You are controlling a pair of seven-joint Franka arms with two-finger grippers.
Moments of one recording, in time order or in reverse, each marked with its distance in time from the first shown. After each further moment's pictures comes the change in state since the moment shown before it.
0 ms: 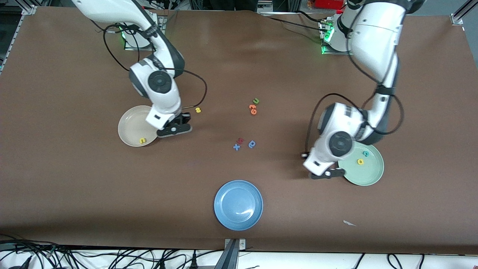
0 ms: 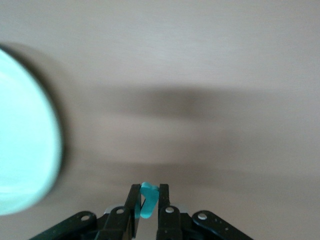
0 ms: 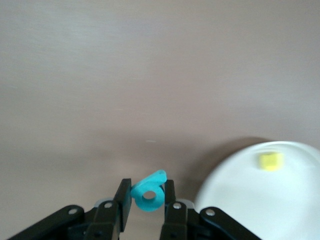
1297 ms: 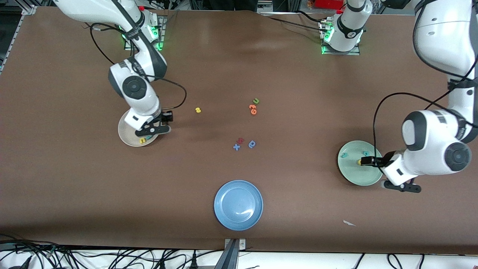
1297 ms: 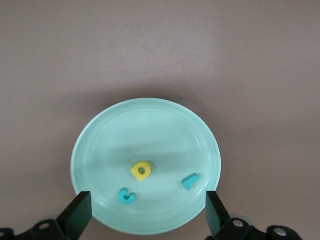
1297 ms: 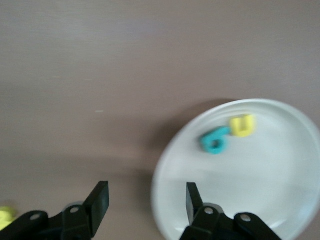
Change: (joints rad) left arm 0.303 -0.060 -0.004 0.067 -0.083 -0.078 0.507; right arm -0.141 -0.010 0.103 -0.106 0.022 0.049 0.091
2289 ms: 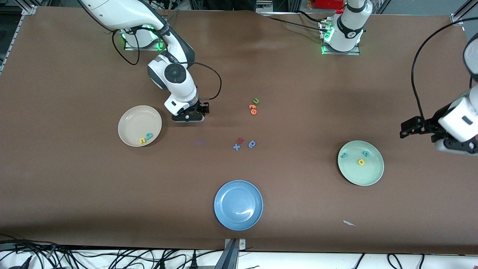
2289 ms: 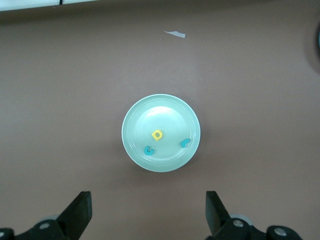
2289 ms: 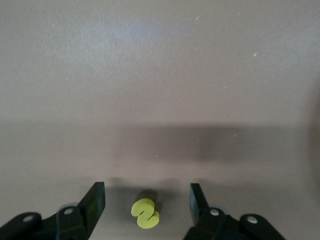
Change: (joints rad) left arm -0.009 -0.449 -0.006 -0.115 0.091 -0.155 -0.033; right arm 0.176 0.106 0.019 -0.051 0.000 0.226 0.359
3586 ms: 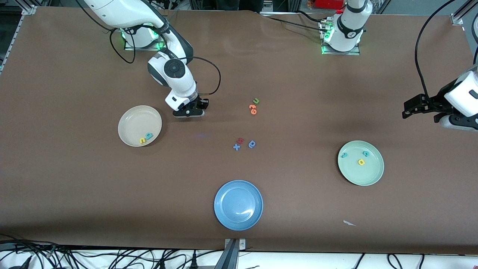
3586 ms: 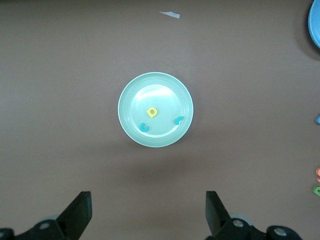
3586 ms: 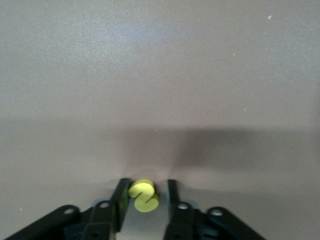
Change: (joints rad) left arm 0.000 -0.085 -0.006 -0.047 0.000 -0.080 -0.012; right arm 0.003 -0.018 -0.002 -0.071 -0.012 0.066 0.002
